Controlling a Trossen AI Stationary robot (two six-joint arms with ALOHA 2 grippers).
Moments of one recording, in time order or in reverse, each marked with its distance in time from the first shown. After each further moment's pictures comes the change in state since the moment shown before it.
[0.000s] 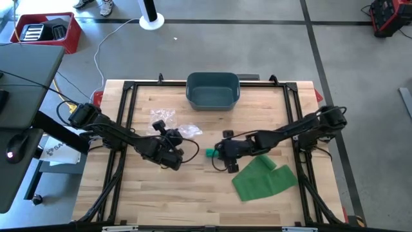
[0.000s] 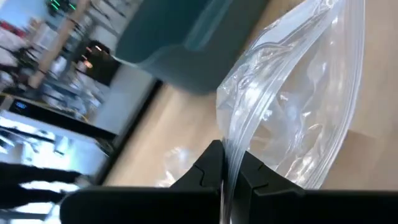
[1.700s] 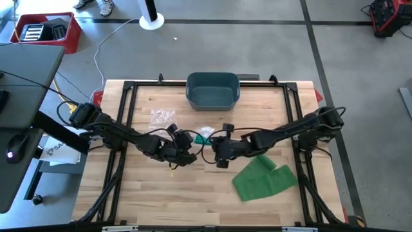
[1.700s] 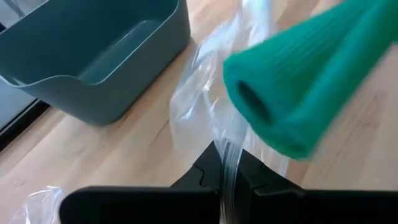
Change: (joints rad) left arm 0.040 0.004 -0.001 0.488 0.216 0.108; right arm 0.024 0.041 0.236 -0.186 0.277 0.179
